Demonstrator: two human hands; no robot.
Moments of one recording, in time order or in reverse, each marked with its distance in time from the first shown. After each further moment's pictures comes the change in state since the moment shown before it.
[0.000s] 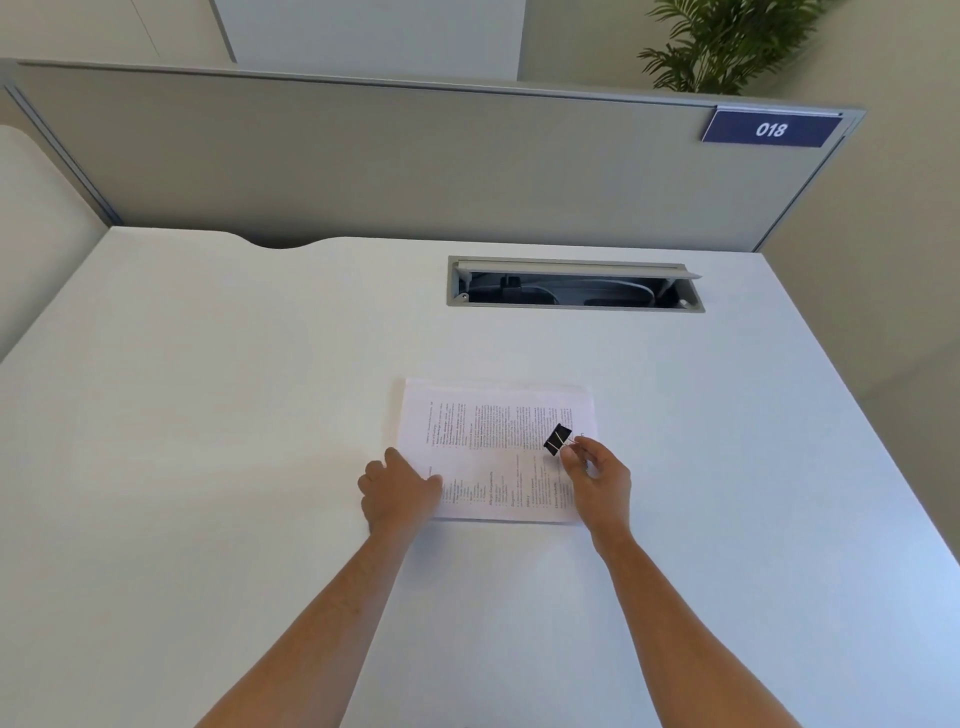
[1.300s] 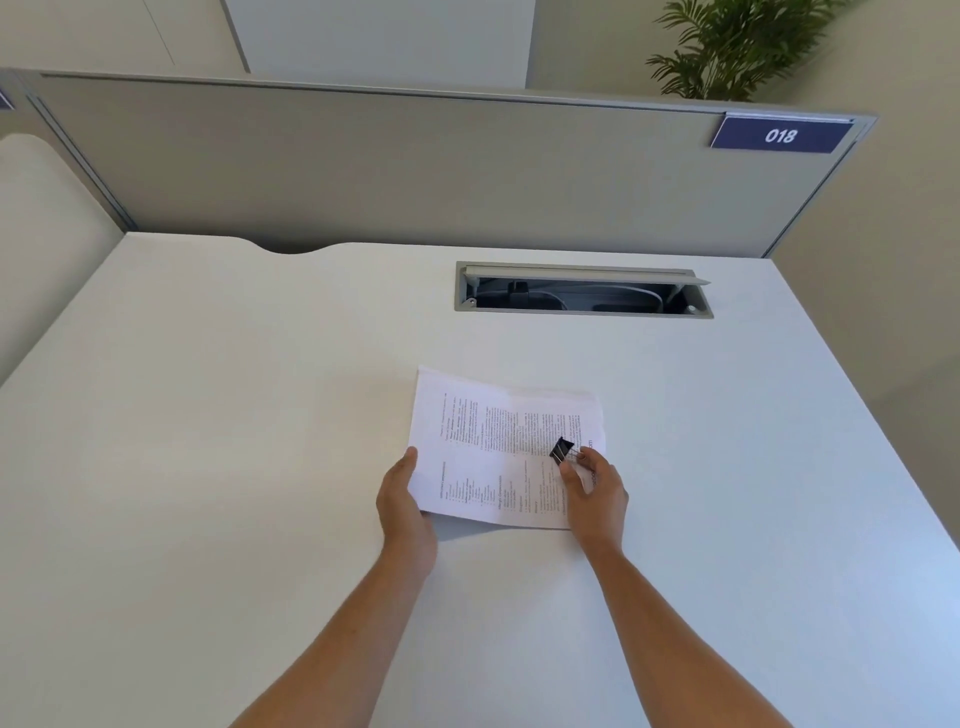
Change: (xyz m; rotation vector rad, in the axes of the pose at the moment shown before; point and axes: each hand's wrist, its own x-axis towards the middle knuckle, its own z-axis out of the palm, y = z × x) left_hand -0.010 -0.011 0.017 -1.570 -0.158 -0.229; right_hand 0.001 0.027 0.015 -0.234 0.058 -0.111
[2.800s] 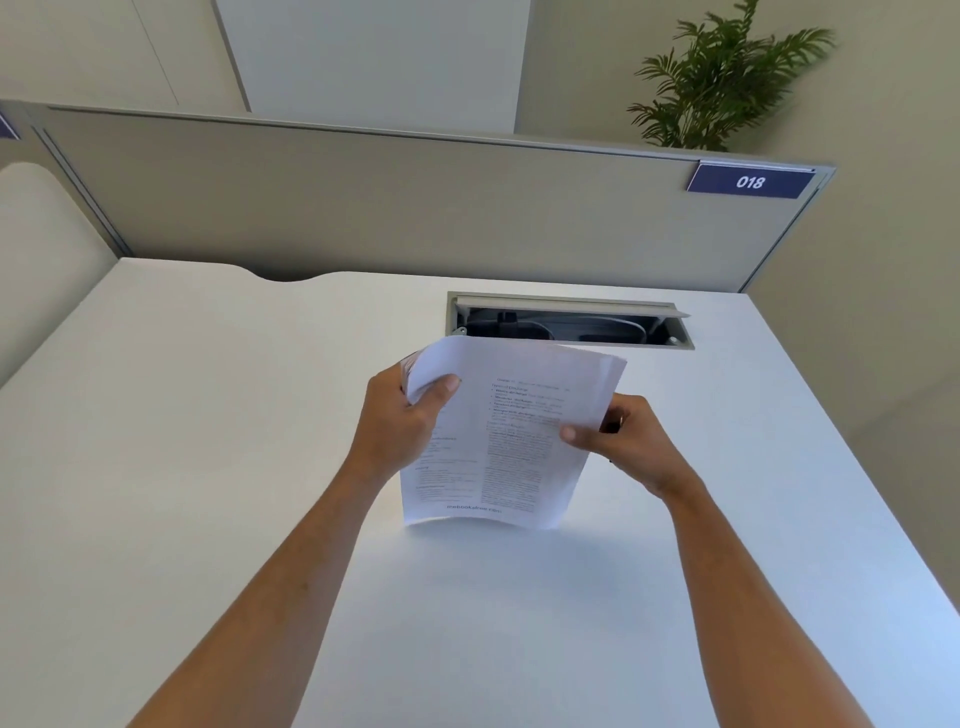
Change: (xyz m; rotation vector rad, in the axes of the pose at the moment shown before) left_hand -0.049 0.125 0.077 0.735 -0.538 0.849; right_hand 0.040 -0.147 -0.097 0.324 -0.672 -0.252
